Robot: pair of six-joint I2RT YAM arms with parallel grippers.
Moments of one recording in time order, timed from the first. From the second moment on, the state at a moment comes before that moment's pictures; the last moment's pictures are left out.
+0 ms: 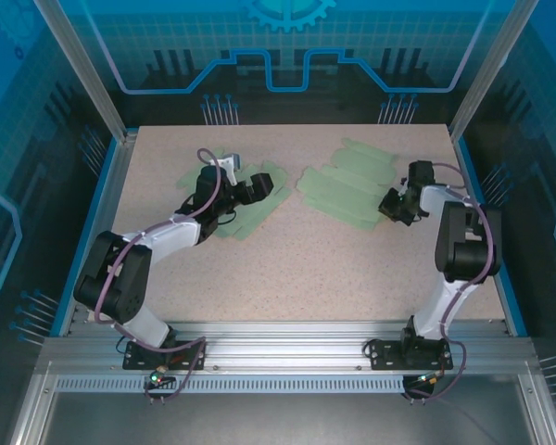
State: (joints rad) left arm -0.34 1.60 0.87 0.33 0.21 -0.66; right arm -0.12 1.83 1.10 -0.42 -0.34 0.52
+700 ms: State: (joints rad) left arm -0.50 1.77 0.82 0.48 0.31 -1.23; right arm 0.19 1.26 0.79 -0.14 -0.20 0.93
